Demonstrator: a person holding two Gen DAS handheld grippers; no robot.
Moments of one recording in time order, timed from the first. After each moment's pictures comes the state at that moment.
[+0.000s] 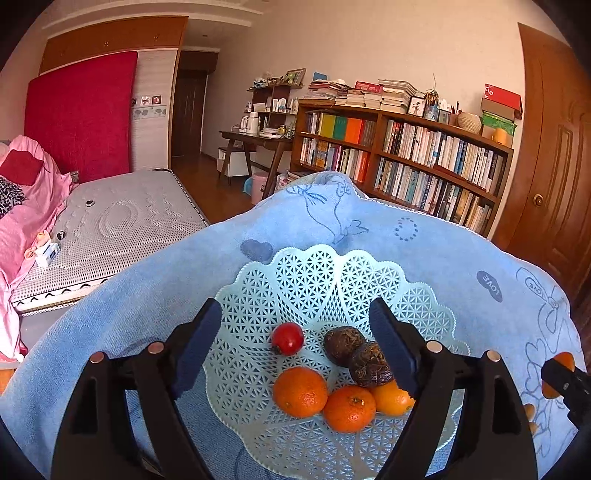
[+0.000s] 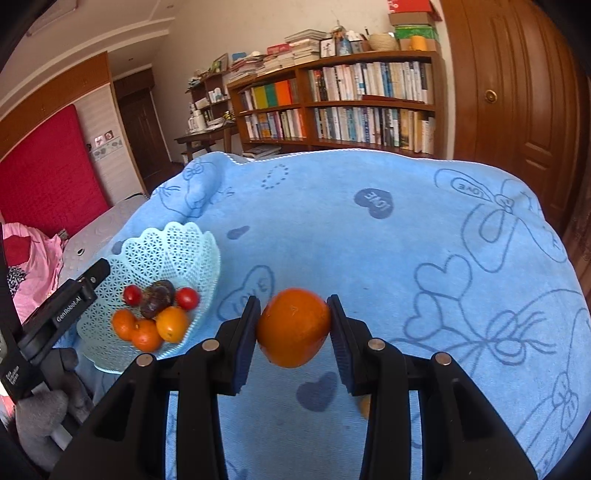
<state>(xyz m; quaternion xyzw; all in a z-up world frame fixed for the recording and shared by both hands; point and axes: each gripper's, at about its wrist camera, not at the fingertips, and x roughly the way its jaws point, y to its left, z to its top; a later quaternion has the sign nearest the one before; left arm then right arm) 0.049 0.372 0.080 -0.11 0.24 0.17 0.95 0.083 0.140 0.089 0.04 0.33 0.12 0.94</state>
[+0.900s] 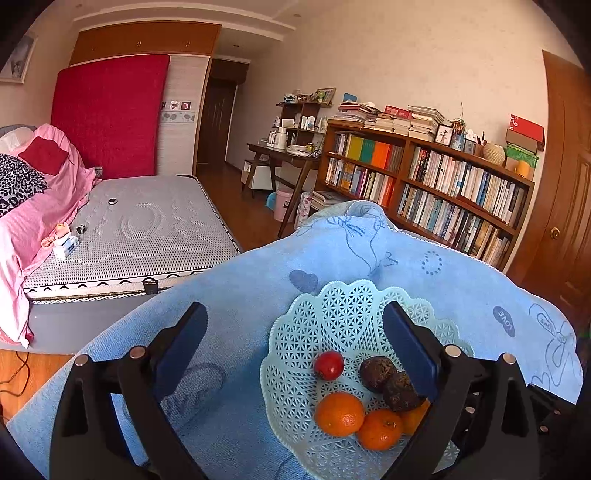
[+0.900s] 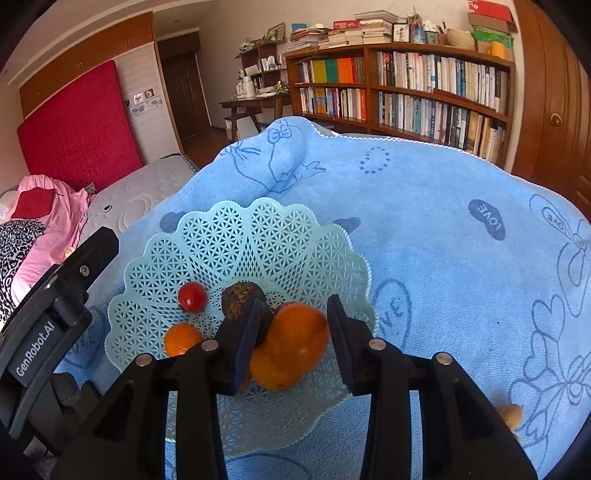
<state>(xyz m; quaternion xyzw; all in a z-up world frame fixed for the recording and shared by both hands) 0.032 0.402 0.097 -0.14 0.20 0.22 0.94 0.116 0.255 0.076 -0.01 0.36 0.19 0.91</state>
